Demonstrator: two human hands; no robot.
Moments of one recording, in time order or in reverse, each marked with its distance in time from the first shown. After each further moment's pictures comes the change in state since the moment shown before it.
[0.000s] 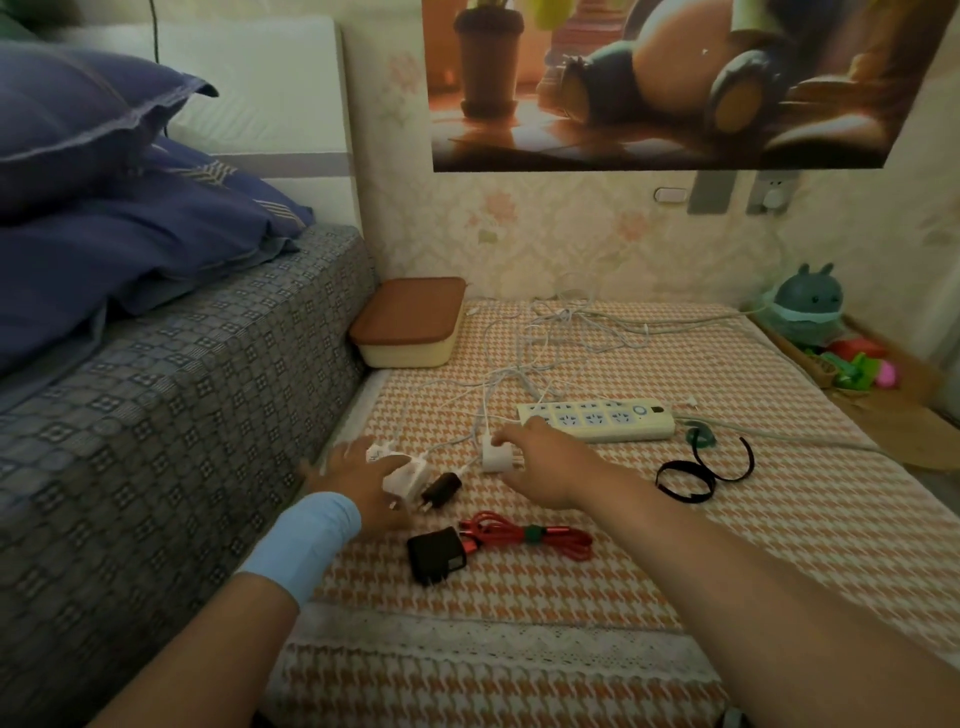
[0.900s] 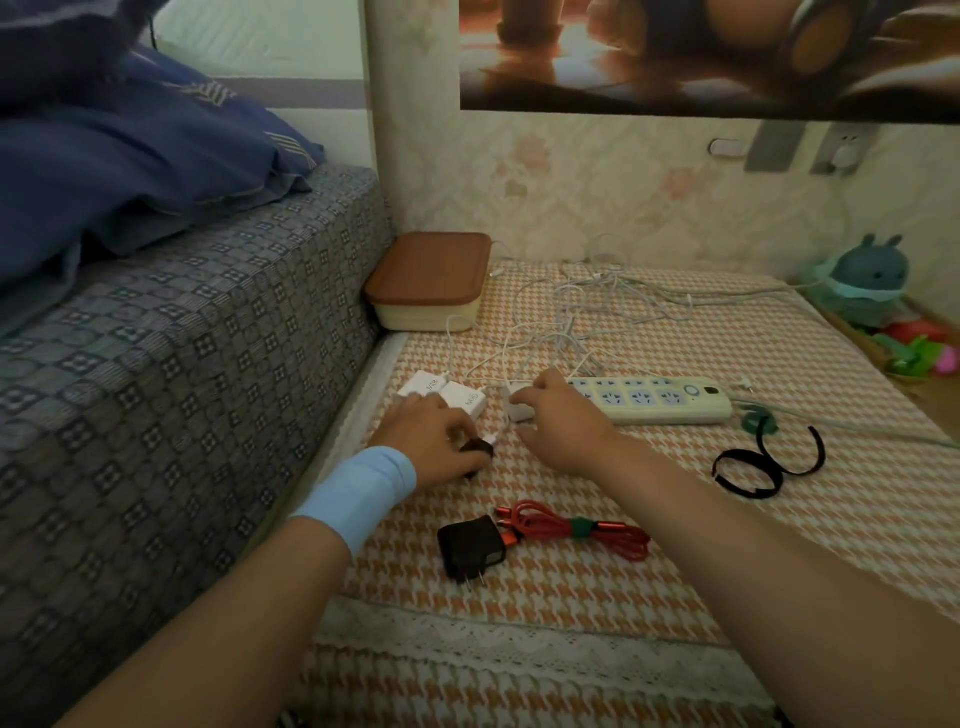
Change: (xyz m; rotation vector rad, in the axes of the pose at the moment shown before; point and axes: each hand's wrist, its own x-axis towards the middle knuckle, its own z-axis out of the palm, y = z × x) left_hand 0.046 0.019 -0.002 -0.167 0.198 0.264; right_hand 0.061 -0.010 0.023 -0.056 0.129 0.008
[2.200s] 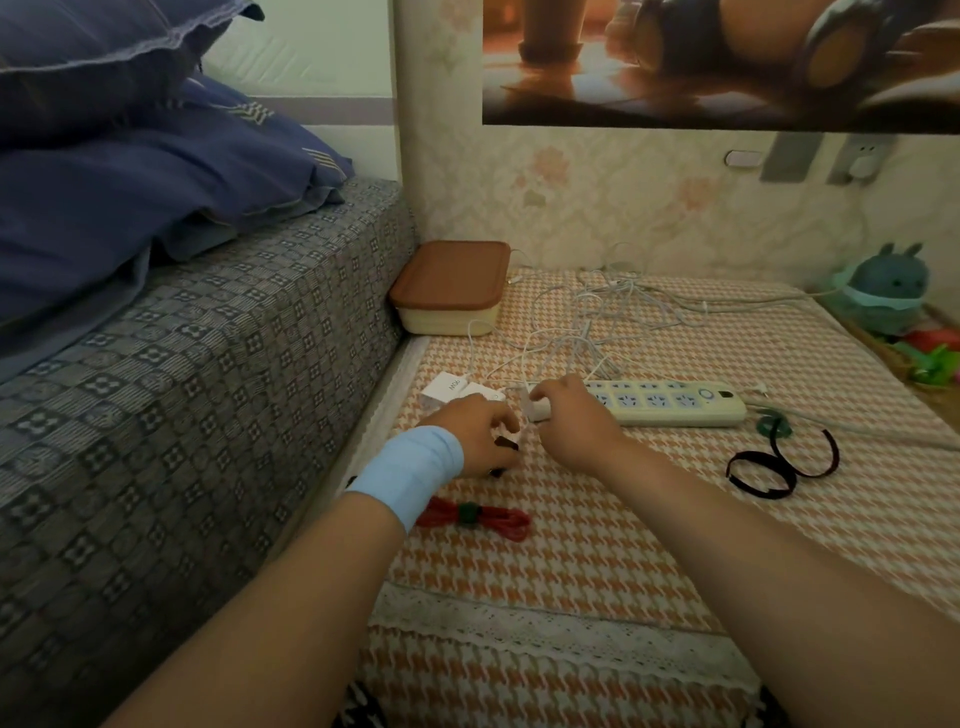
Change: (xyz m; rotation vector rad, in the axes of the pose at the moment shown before) left_hand -0.006 0.023 -0.018 -0.156 -0.125 0.032; right_hand -0.001 -0.011 0.005 0.106 0.059 0.089
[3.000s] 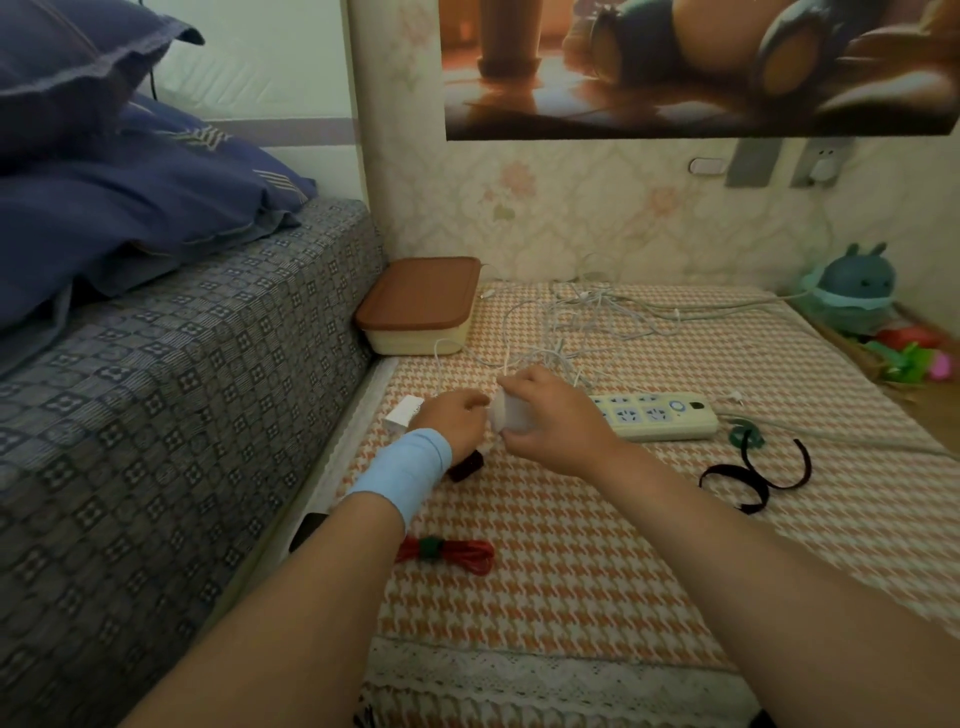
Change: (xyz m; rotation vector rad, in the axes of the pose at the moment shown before) left_hand 0.054 0.020 0.002 -0.351 0.224 -0.204; right_hand 0.007 0.025 -0.026 0.024 0.164 -0.323
